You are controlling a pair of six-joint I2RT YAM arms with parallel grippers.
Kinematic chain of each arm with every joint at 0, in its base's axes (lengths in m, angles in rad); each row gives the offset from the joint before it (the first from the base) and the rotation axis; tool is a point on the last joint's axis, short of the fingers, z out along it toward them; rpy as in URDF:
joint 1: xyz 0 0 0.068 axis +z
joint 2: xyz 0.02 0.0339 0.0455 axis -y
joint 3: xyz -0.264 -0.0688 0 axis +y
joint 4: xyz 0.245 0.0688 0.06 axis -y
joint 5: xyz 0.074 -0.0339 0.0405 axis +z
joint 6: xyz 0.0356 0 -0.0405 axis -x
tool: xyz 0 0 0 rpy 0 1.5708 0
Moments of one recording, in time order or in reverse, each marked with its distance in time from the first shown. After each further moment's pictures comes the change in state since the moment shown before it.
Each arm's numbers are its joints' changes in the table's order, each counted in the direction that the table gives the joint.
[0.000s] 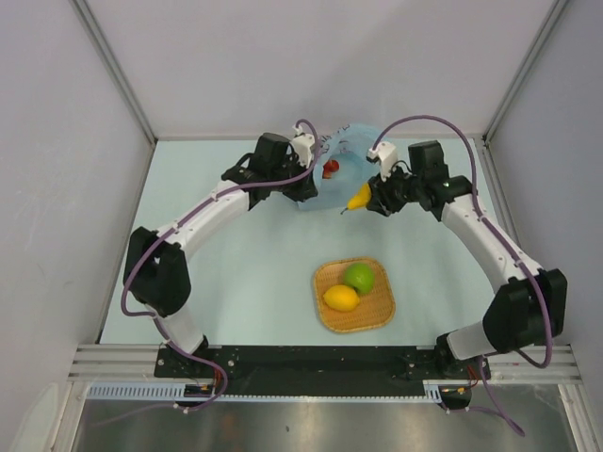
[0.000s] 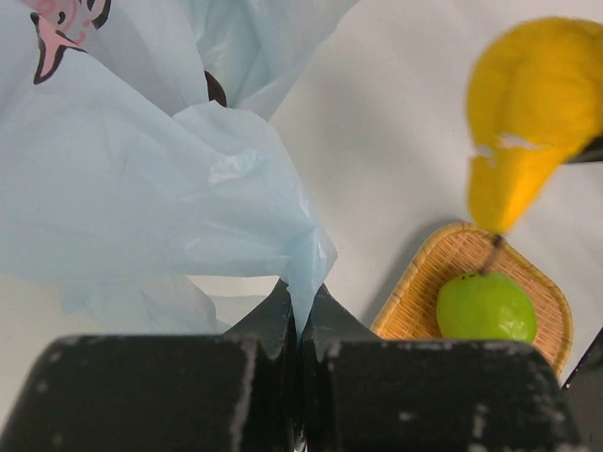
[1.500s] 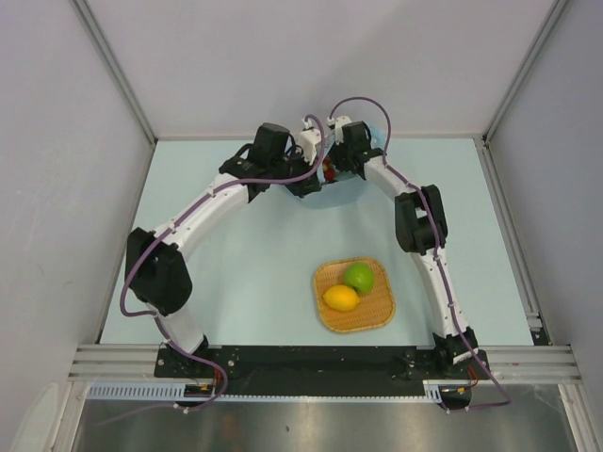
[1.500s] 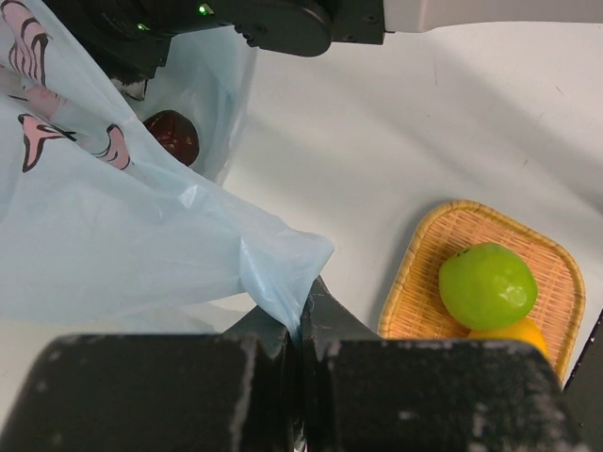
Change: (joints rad) left arm -0.003 -0.005 -0.105 -0.090 -0.100 -0.176; right arm 0.060 -1.081 -0.916 0.254 -0.476 -0.209
